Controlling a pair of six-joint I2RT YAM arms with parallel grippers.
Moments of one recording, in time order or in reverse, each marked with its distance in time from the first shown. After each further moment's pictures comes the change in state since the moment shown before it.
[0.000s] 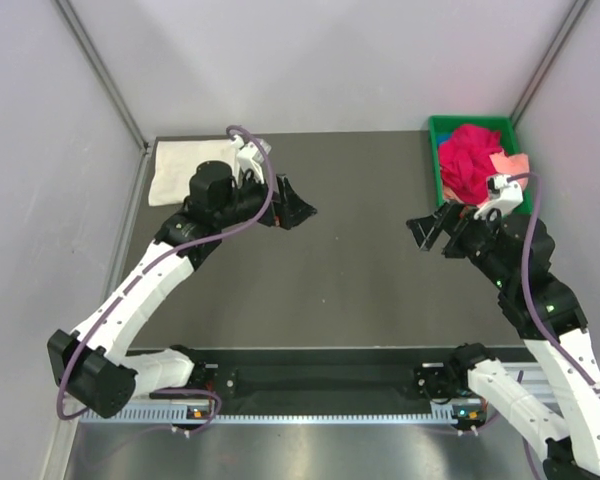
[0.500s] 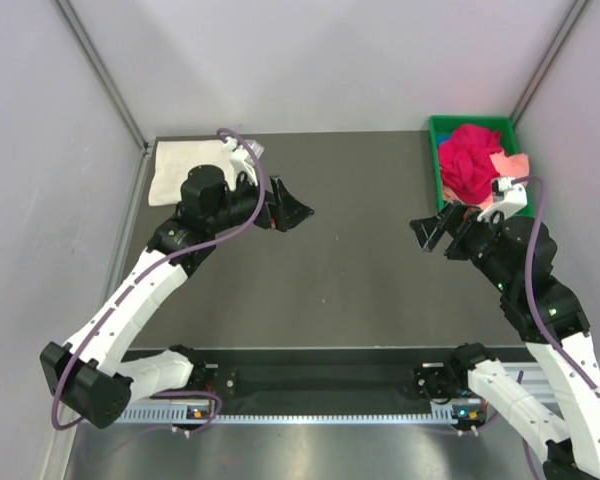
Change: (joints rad) left arm 0.000 -0.055 -0.034 0.003 0.006 -0.041; right arm 0.000 -0.019 0.000 -0.021 0.037 0.012
